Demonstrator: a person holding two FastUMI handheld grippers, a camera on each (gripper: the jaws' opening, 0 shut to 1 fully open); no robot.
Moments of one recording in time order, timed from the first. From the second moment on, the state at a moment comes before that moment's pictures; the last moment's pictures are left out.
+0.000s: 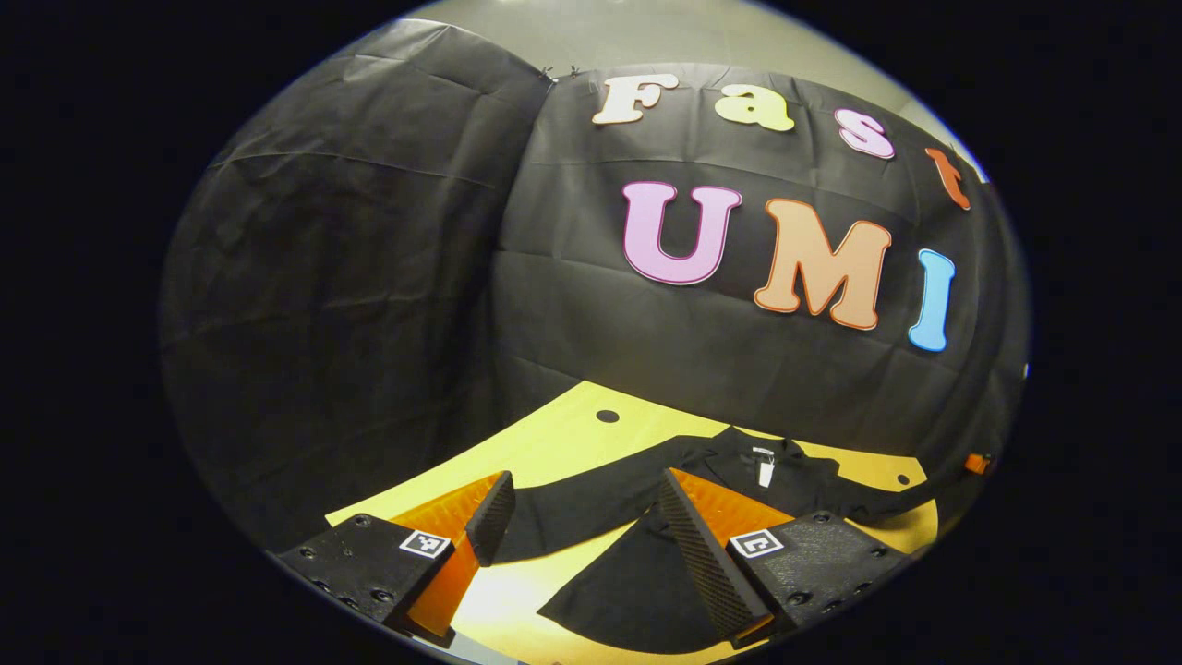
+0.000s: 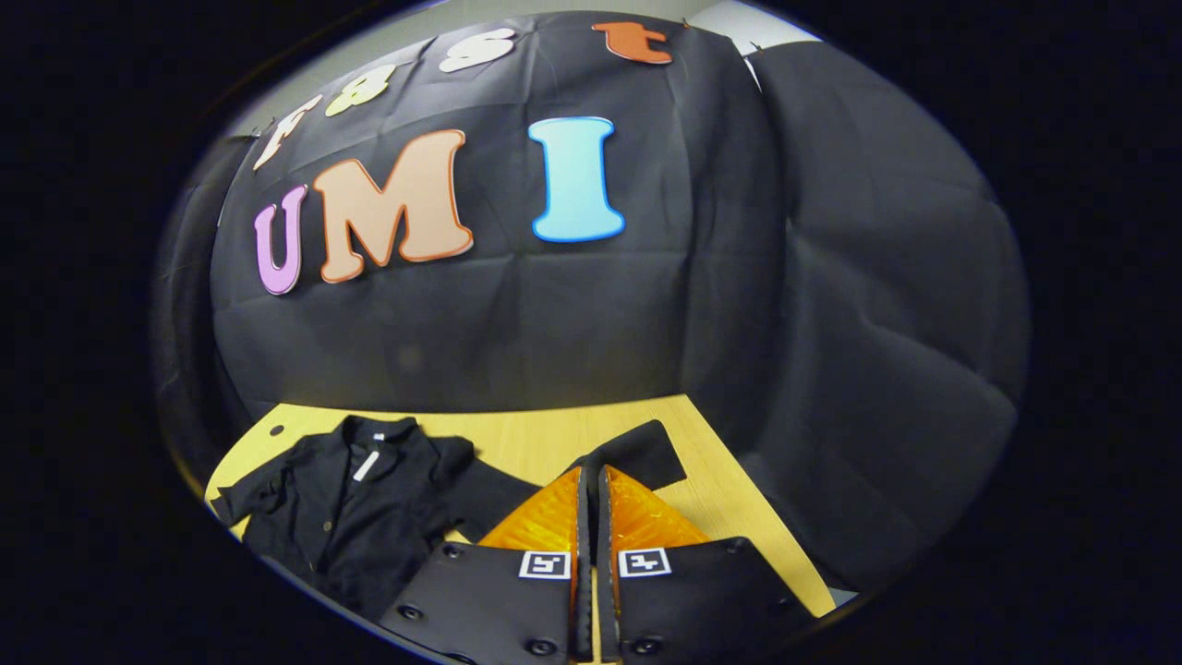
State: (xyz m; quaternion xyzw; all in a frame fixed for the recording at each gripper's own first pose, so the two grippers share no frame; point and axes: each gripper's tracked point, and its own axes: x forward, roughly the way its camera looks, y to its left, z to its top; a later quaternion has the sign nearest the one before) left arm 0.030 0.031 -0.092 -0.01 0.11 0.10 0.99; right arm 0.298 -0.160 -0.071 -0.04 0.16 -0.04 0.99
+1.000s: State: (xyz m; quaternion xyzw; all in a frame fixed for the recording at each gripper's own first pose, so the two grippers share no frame) left arm 0.043 0.158 -0.095 -0.04 0.12 0.13 0.98; right arm 0.396 0.258 -0.084 -0.06 0.14 0.19 0.97
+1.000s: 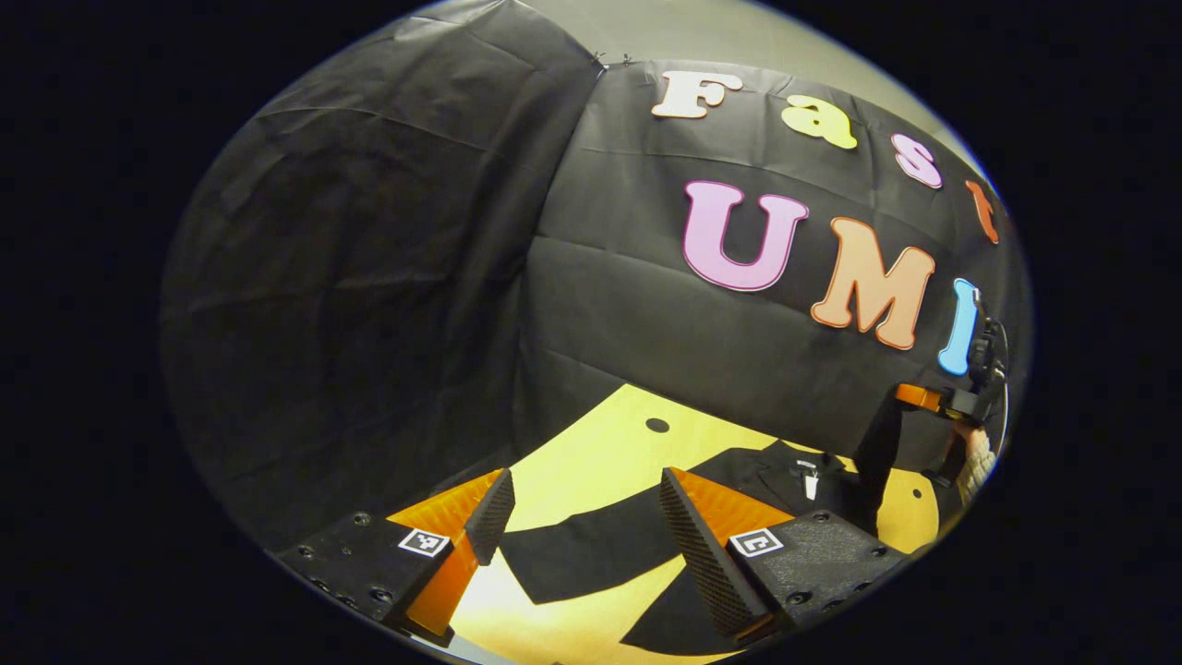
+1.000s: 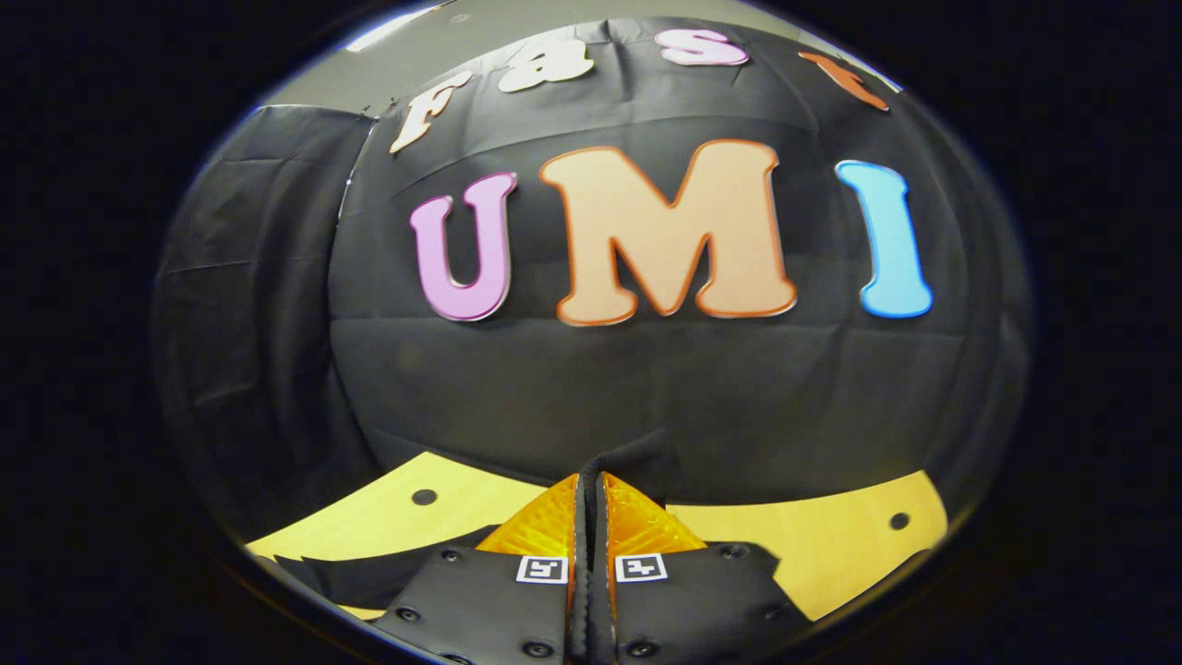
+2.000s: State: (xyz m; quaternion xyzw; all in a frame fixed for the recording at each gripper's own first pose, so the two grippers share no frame) left arm 0.048 0.180 -0.142 -0.02 0.19 0.15 0.97; right arm 0.402 0.343 -0.259 -0.02 0.29 0.25 0.93
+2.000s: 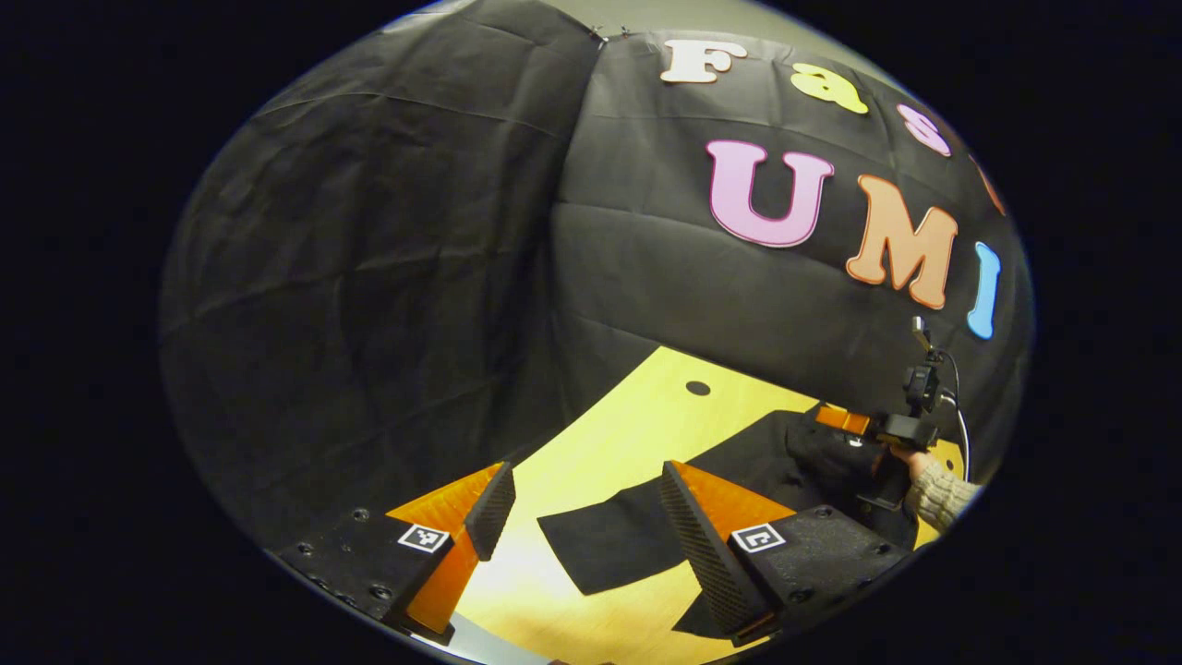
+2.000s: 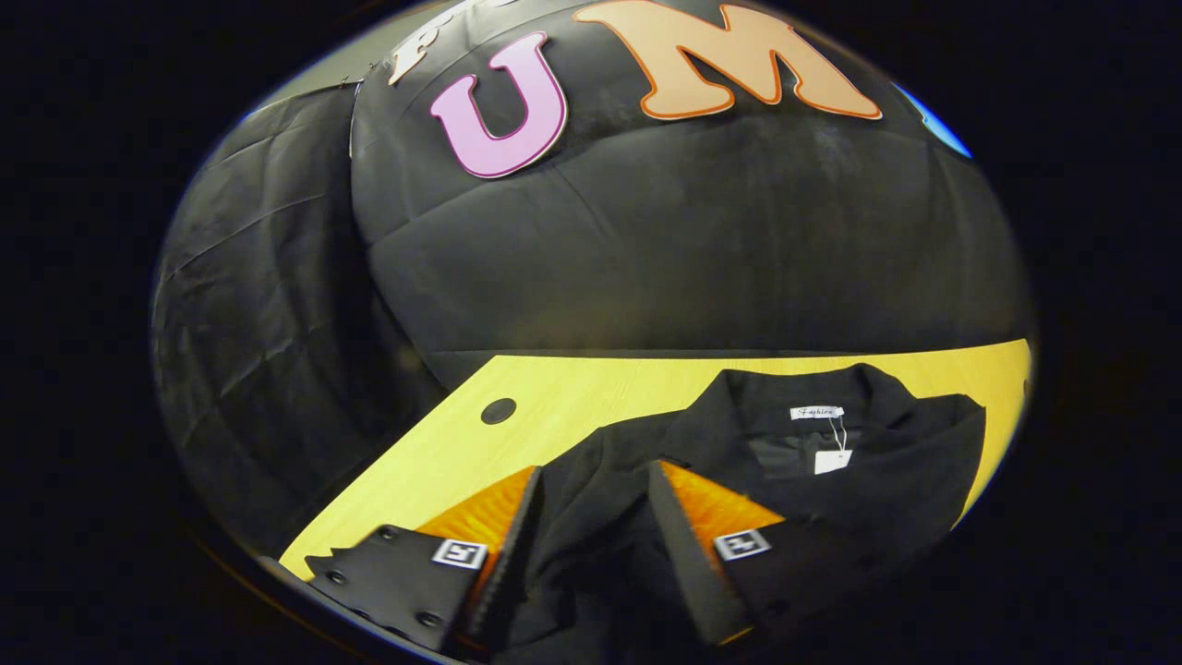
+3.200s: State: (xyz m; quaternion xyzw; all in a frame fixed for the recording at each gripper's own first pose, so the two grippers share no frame) left arm 0.037 0.187 -0.304 0.03 0.34 0.12 0.93; right arm 0.299 0.142 -0.061 -0.05 0.08 0.09 0.99
